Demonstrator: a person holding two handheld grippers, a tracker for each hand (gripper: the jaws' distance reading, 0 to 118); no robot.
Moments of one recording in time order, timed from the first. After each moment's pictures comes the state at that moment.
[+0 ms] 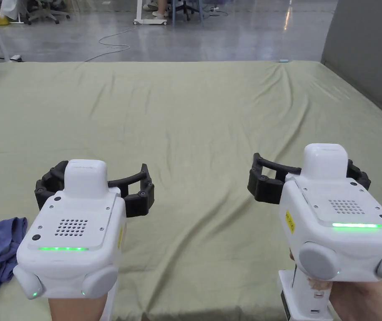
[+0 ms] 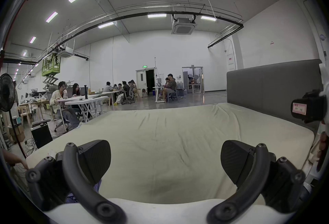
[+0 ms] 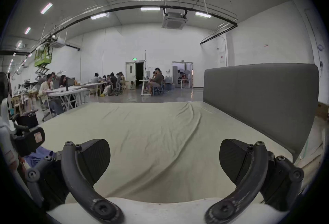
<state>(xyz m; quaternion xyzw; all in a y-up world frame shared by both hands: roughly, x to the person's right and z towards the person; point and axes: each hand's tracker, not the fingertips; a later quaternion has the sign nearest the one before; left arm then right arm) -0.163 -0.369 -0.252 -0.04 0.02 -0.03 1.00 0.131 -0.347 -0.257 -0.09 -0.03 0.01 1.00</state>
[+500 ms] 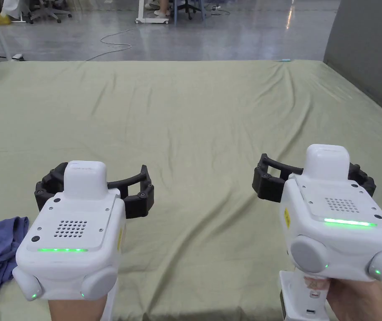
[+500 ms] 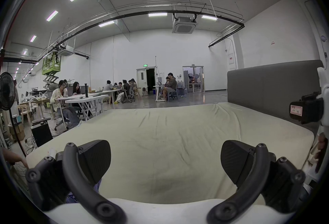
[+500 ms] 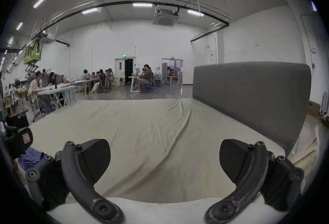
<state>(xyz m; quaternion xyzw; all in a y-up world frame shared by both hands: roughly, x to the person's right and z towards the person) -0.166 -0.370 -0.252 -0.04 0.02 -0.03 1.00 0.132 -0.348 -0.264 -0.11 -0.08 0.00 0.99</state>
